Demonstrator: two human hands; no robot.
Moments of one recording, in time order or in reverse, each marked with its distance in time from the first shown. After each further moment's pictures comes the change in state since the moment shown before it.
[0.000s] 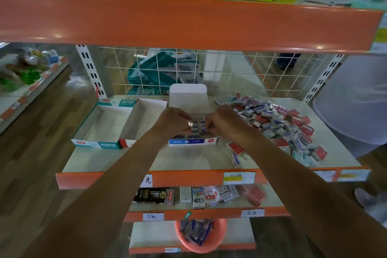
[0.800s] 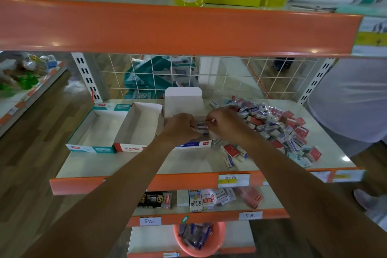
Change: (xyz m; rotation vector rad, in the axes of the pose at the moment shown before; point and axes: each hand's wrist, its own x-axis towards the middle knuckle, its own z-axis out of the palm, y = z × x) left_hand 0.008 0.007 0.032 0.230 0.024 0.173; right_hand -0.008 0.016 -0.001 0.170 0.141 0.040
